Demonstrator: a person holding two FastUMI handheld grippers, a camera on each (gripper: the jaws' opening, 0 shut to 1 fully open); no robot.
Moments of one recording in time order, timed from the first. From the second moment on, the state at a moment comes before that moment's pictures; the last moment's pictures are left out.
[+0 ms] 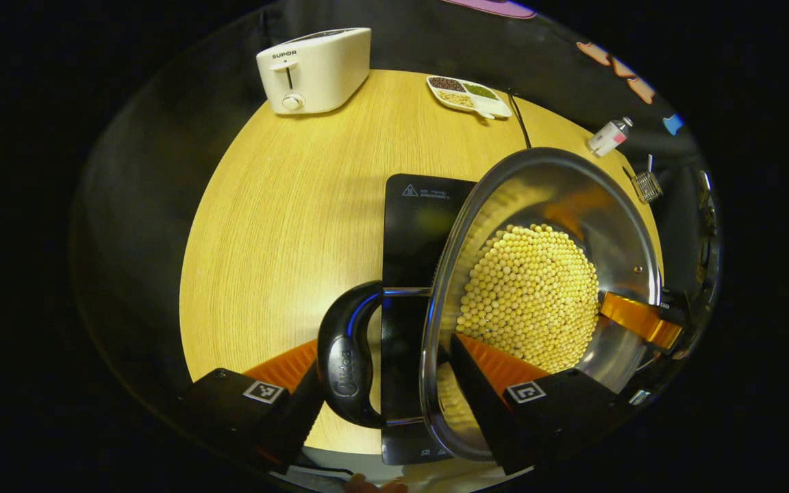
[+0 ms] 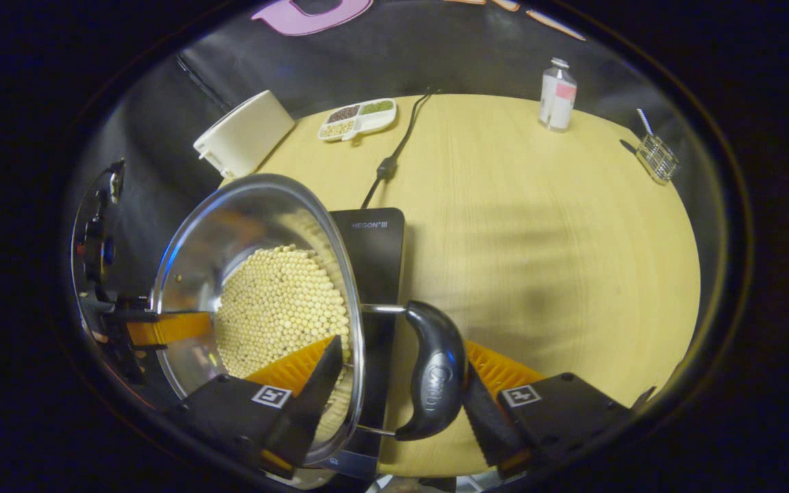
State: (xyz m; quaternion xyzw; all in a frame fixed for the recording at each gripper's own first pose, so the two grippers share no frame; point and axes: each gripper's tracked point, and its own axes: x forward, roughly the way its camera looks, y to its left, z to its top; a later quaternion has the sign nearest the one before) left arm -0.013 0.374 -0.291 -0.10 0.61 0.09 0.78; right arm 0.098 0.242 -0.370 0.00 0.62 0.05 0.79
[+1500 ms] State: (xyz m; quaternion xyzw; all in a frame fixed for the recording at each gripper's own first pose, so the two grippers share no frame) left arm 0.022 0.334 -0.075 0.04 0.27 0.14 0.95; right arm 0.117 0.270 -0.158 0.03 0.36 0.18 0.91
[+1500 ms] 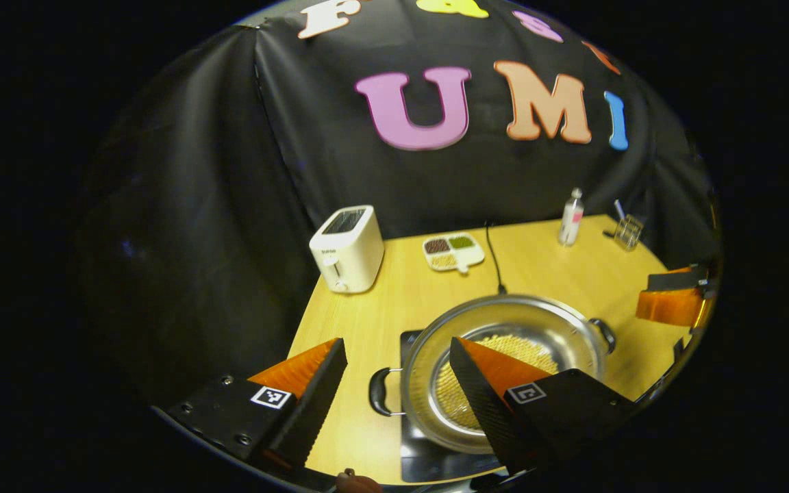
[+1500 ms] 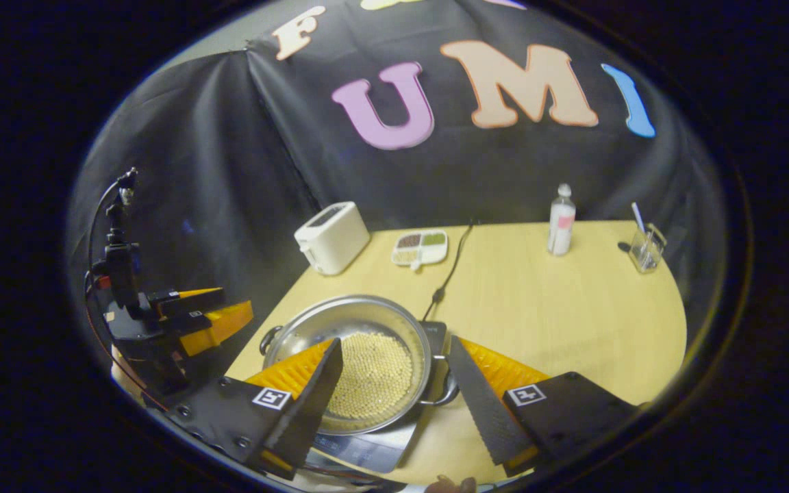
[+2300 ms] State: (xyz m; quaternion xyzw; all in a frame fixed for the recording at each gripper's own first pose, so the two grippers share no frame) left arm -0.043 0.230 0.036 0.03 0.00 0.12 0.99; right arm 0.065 0.269 -0.052 0.06 0.16 0.21 0.96
